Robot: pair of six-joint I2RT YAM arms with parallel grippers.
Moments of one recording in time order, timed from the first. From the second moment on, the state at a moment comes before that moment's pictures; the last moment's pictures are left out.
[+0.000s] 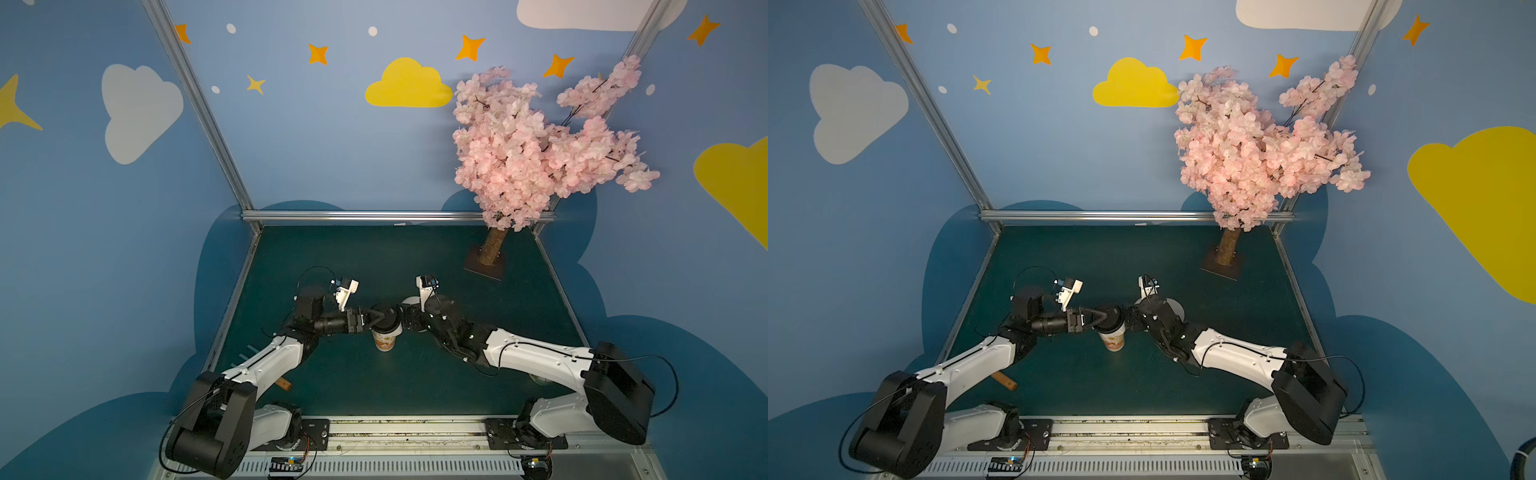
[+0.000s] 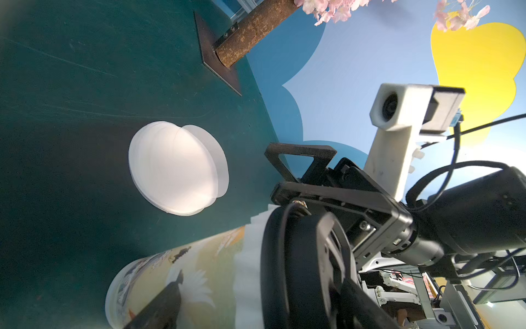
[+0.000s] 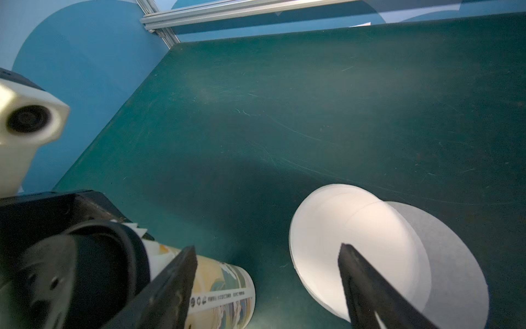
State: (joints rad) left arm -0.27 1.25 0.48 0.26 0.94 -0.63; right arm 0.97 1.40 0.78 0.11 0.31 0.48
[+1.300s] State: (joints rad) left arm -0.27 1.29 0.49 0.30 0.95 -0.63; right arm 1.10 1.49 0.86 0.10 0.74 0.59
